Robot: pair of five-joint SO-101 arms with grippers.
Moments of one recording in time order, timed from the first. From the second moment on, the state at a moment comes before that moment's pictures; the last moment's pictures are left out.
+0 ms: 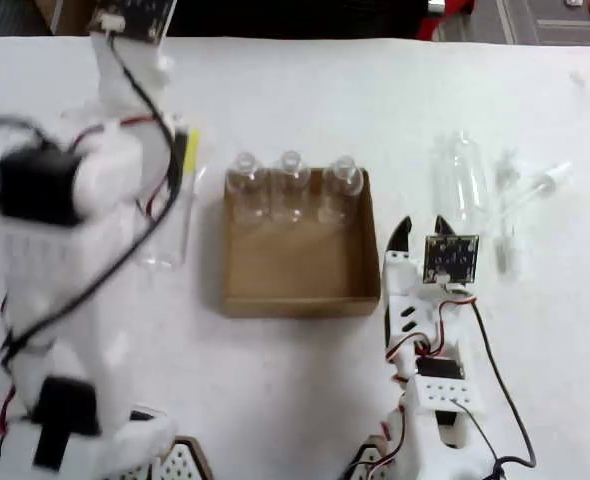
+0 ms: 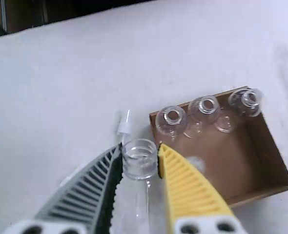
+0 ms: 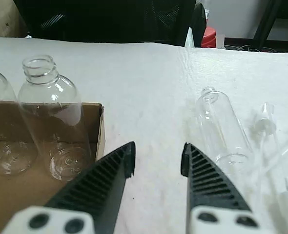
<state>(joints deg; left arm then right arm) 6.8 -12.4 -35.8 101.9 -1.5 0.5 -54.0 94.4 -16.2 5.7</state>
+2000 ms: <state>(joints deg) 8.2 -72.6 49.4 48.9 -17.8 0.2 -54.0 94.4 -16.2 5.8</state>
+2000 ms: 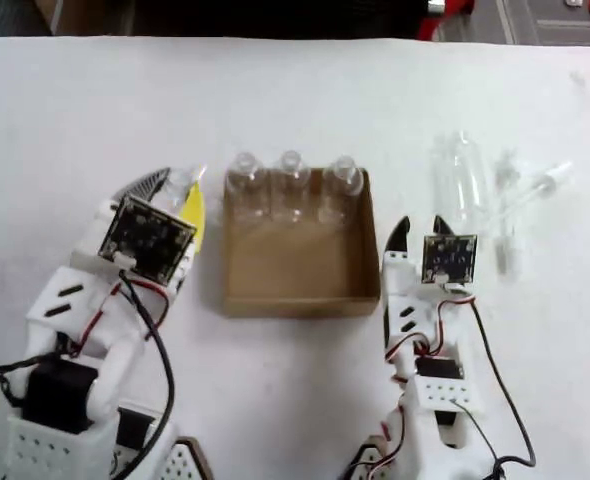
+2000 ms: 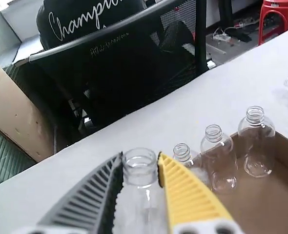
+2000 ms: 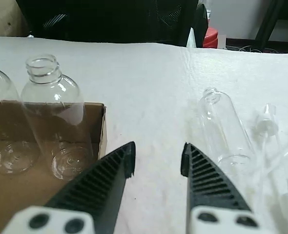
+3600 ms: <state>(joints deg) 19.5 -90.1 97.0 5.2 3.4 0.2 -54.0 94.4 -16.2 5.8</state>
